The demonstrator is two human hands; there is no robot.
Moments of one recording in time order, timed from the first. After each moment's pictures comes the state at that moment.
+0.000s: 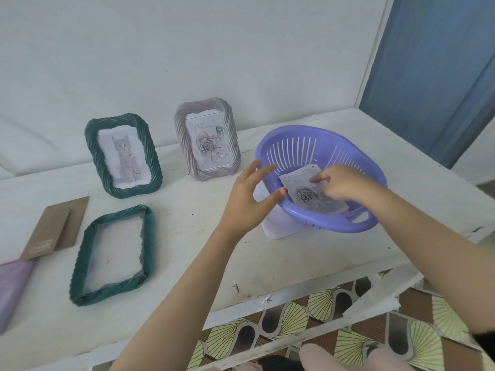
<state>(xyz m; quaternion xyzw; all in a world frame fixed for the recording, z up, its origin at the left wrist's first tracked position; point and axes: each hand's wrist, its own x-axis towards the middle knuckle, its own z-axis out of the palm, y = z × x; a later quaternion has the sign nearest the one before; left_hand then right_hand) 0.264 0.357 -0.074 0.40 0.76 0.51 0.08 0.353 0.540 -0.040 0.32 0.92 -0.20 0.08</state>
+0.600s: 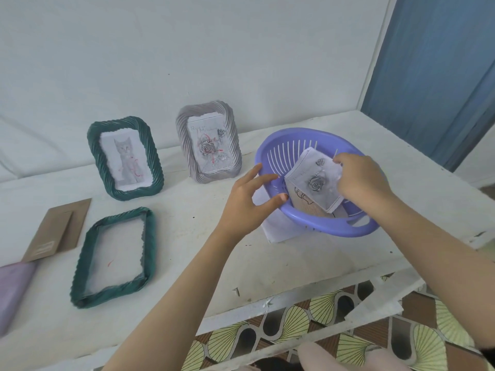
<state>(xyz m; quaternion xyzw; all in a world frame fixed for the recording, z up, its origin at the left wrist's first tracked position) 0.261 0.355 -0.072 0.40 0.77 0.49 0.08 0.366 0.544 -0.039 0.37 0.91 -0.15 -0.13</state>
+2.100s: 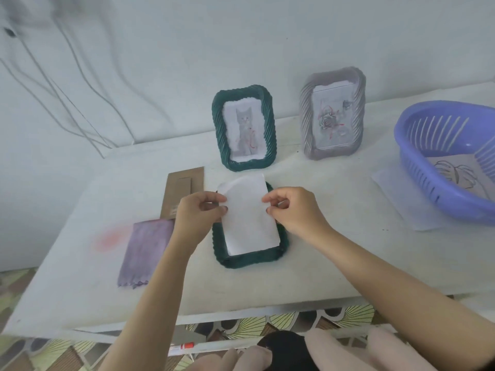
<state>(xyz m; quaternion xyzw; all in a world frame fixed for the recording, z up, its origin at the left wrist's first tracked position) 0.148 0.073 -0.069 0.07 0.83 0.54 0.11 0.223 0.252 -0.092 0.16 0.83 -0.52 -0.10</state>
